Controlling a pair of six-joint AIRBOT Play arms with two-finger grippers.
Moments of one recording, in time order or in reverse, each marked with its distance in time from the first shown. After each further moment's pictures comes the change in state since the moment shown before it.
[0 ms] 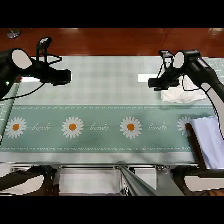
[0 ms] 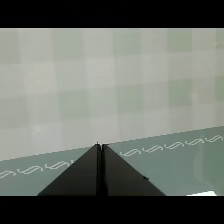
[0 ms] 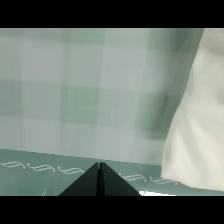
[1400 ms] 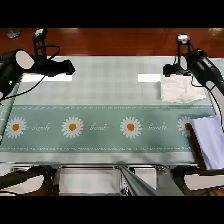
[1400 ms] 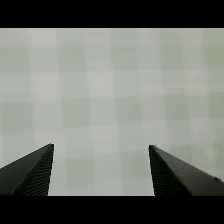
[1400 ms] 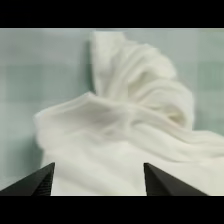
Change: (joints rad) left arm 0.001 -0.036 0.000 0.014 0.266 -0.001; right arm -0.118 -0.036 0.000 -0.467 -0.320 0.266
